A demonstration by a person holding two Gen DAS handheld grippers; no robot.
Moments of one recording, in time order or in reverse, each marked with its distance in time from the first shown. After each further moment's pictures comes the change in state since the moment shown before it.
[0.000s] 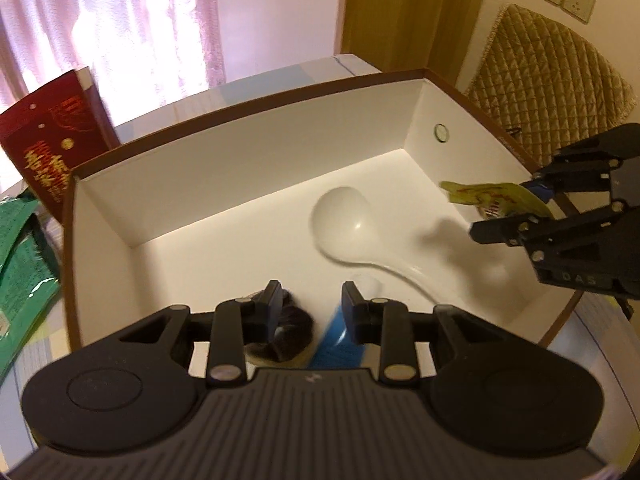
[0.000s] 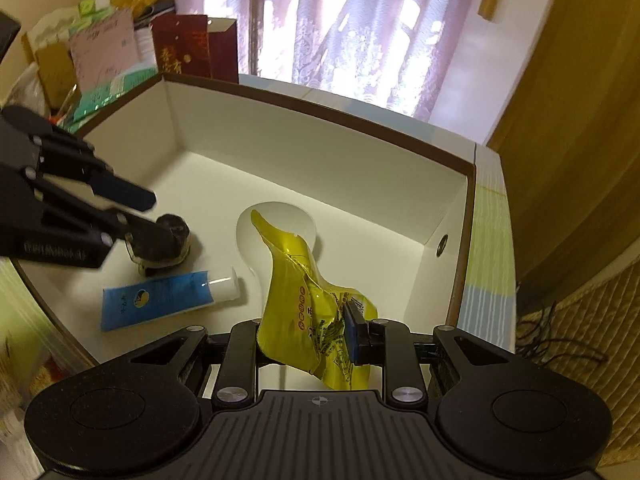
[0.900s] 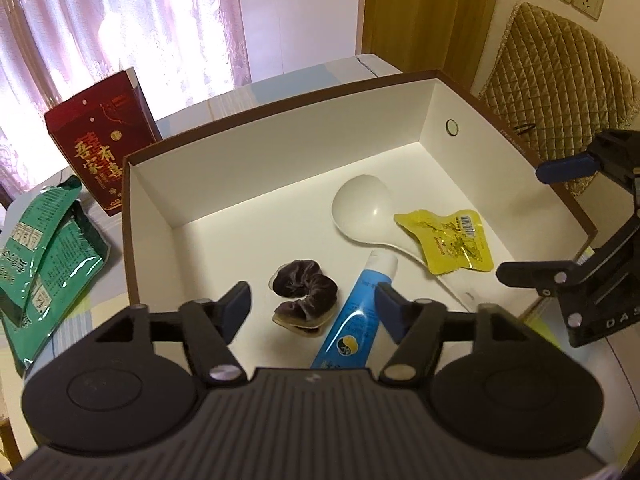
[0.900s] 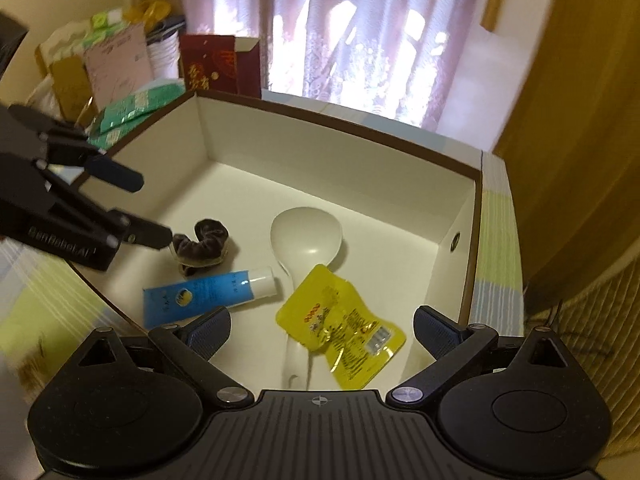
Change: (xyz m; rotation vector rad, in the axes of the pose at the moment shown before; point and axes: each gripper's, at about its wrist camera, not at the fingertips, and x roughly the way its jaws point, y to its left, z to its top) left arm -0.041 -0.006 -0.015 0.005 0.000 0.080; right arm -0.033 0.016 -0.009 0.067 -0.041 0.046
